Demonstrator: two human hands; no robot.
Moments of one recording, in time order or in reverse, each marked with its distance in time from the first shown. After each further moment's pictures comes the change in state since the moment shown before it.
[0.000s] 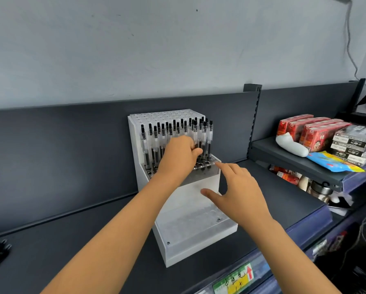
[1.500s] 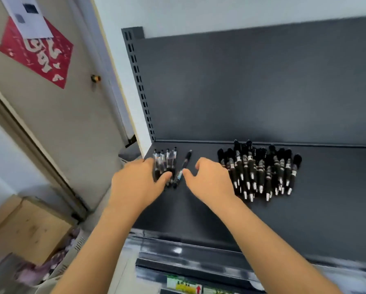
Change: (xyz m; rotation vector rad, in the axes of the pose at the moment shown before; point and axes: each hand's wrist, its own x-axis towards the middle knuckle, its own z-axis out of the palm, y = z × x) left_hand -0.435 -0.334 -0.419 0.919 -0.069 -0.796; right_hand -0.177 -0.580 0.173 0.433 -0.622 -0.254
